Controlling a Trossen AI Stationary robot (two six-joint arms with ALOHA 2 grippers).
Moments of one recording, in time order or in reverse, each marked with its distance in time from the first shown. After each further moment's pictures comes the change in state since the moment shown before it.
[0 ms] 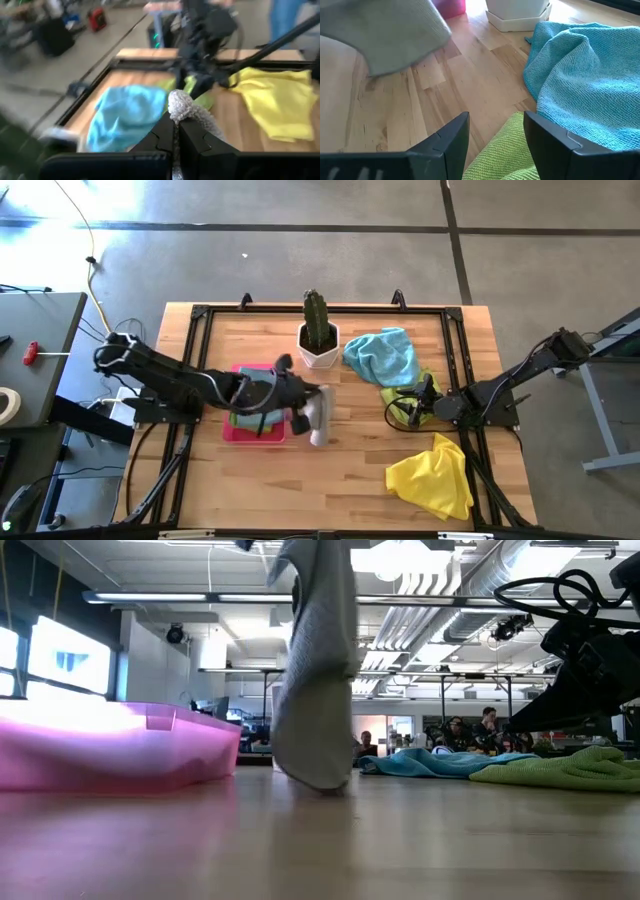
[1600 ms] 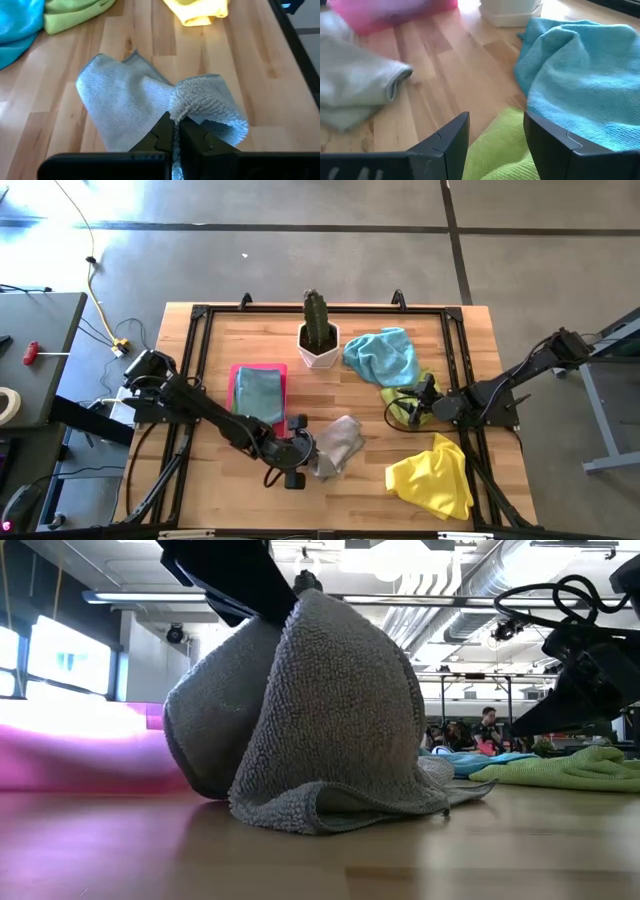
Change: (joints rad) left arm -0.196 0.313 0.000 -0.110 0.196 -0.233; right arm 0.000 0.000 0.000 -0.038 0.029 0.015
